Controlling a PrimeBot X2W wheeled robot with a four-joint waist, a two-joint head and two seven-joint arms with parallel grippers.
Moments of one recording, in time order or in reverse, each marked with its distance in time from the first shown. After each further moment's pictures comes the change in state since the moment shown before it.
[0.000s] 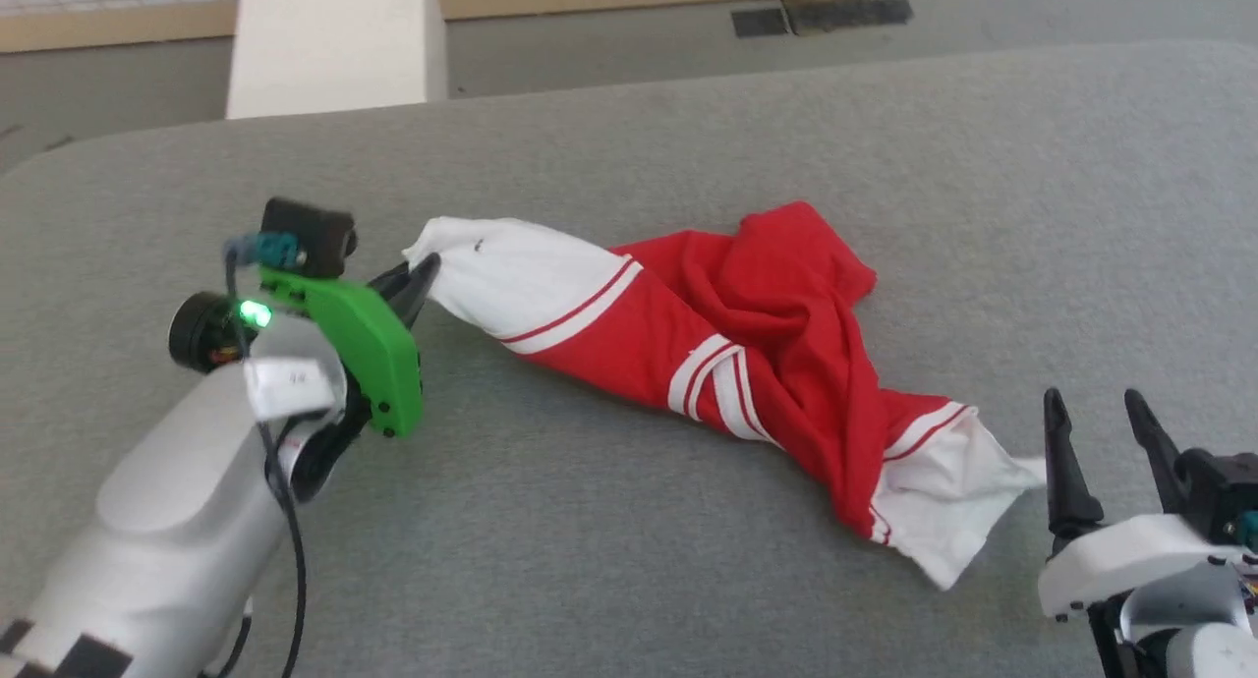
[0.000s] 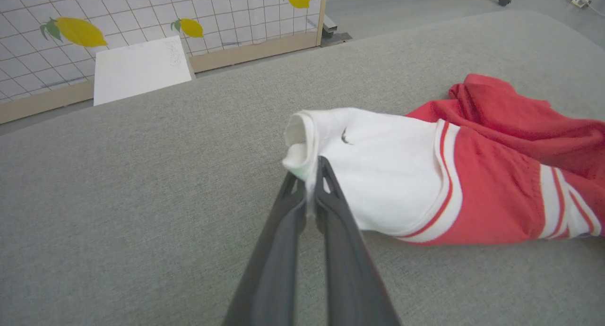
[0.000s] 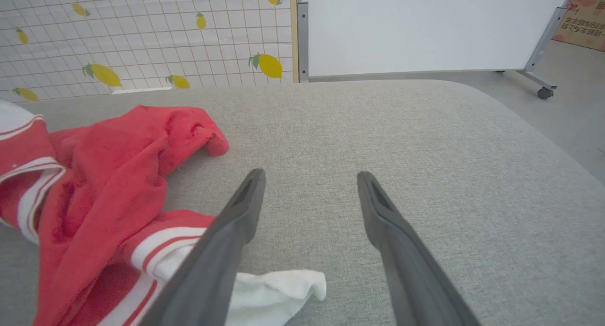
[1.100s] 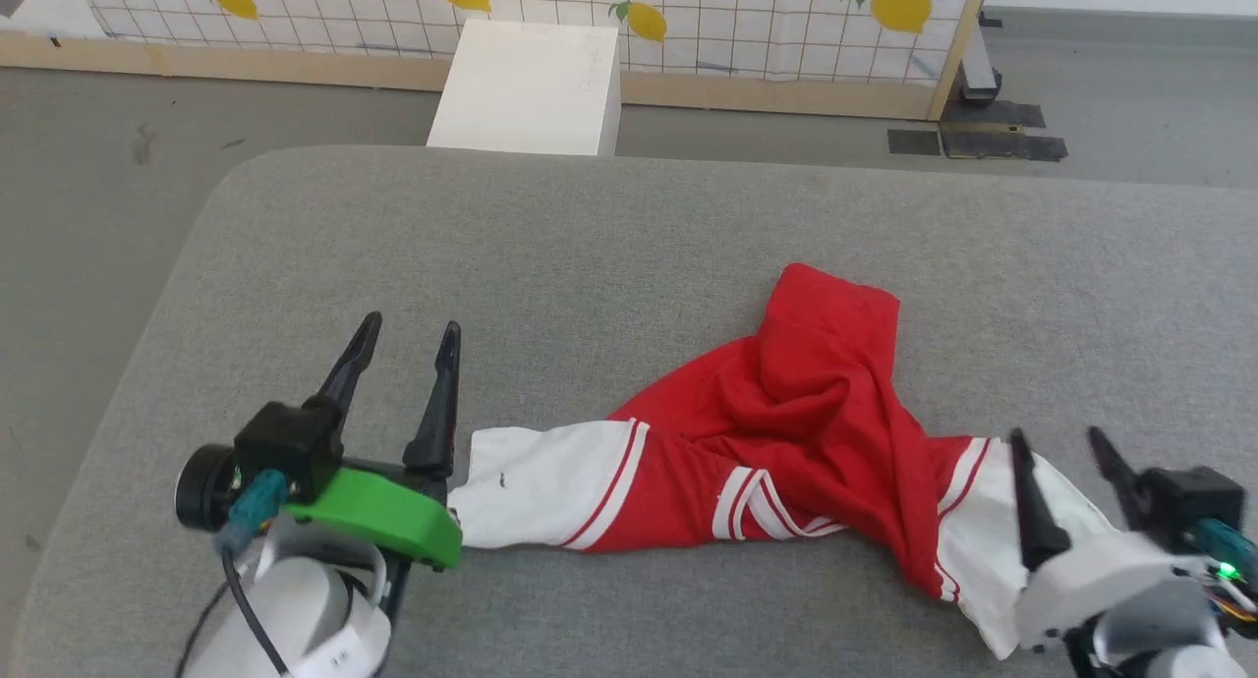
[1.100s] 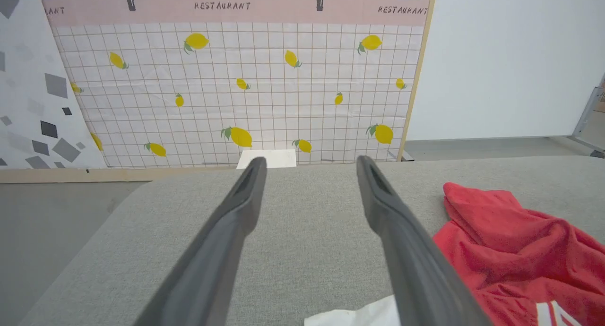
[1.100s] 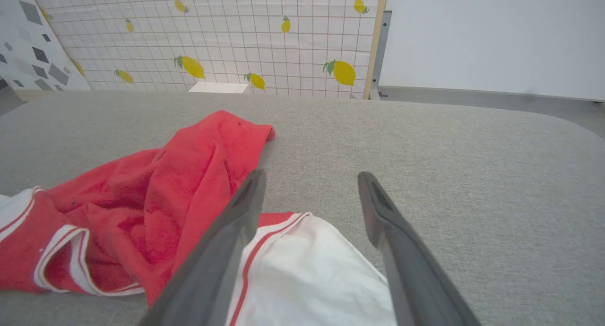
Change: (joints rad) left arm 0.483 -0.111 0.321 -0.402 0.352 0.210 -0.345; right arm 0.060 0.000 0.046 -0.047 0.001 0.000 0.114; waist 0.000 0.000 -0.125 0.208
